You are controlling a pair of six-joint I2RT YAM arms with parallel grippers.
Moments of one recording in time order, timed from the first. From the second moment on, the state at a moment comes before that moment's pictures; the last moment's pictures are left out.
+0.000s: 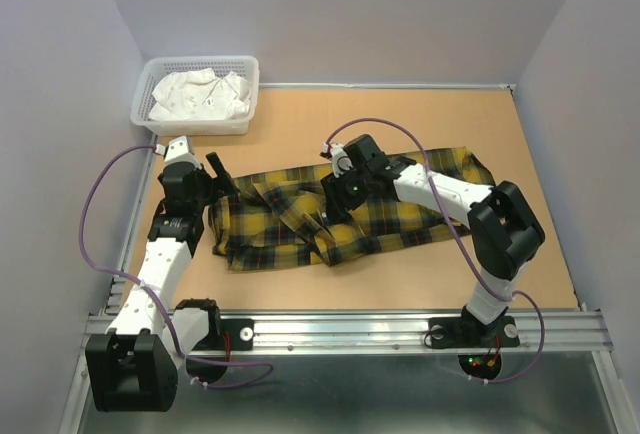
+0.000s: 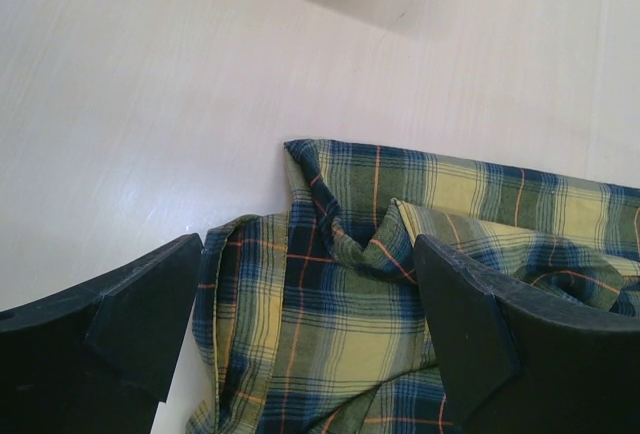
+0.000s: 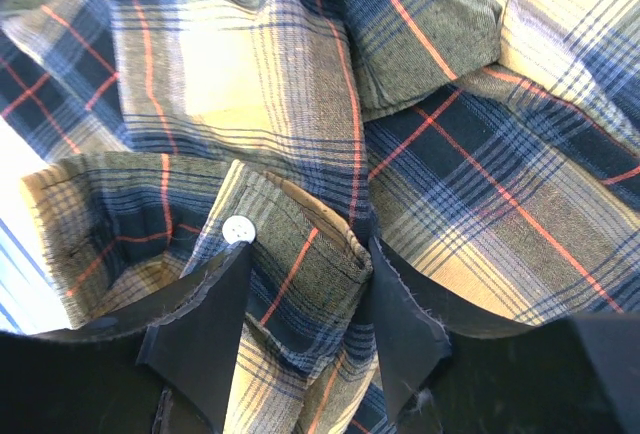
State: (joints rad) left arm -0.03 0.94 0.62 -0.14 -0.11 -0.36; right arm 0.68 1.79 1.24 -0.37 -0.36 0.09
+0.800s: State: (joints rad) left arm -0.03 0.94 0.62 -0.13 -0.10 -0.36; right arm 0.70 1.76 1.24 -0.36 -0.40 0.09
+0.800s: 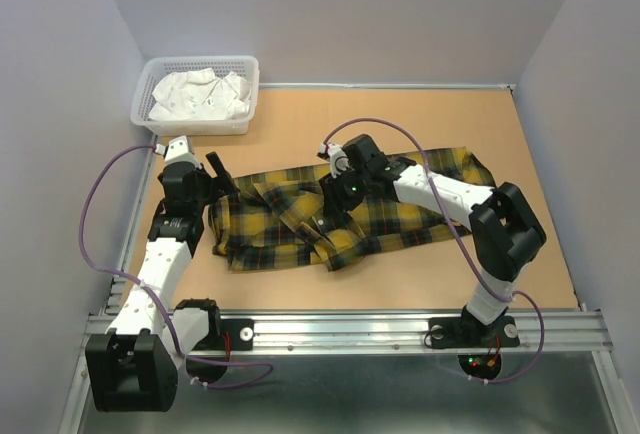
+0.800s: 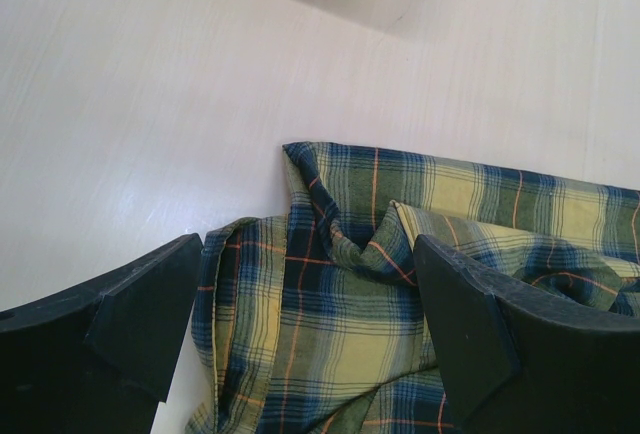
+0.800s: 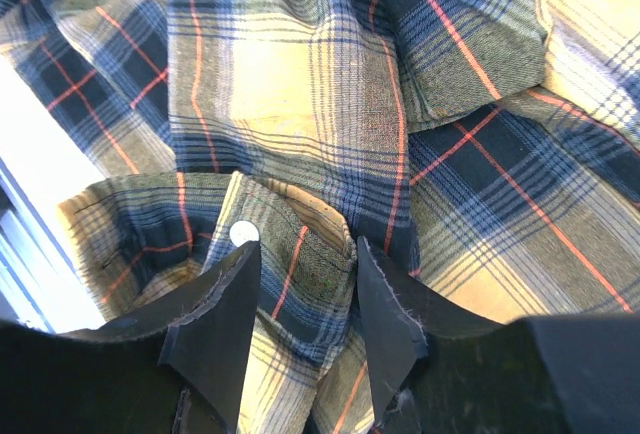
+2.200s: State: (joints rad) left arm -0.05 1.12 0.76 -0.13 -0.06 -0.48; right arm 0.70 0.84 1.04 -0.61 -0.55 0.09
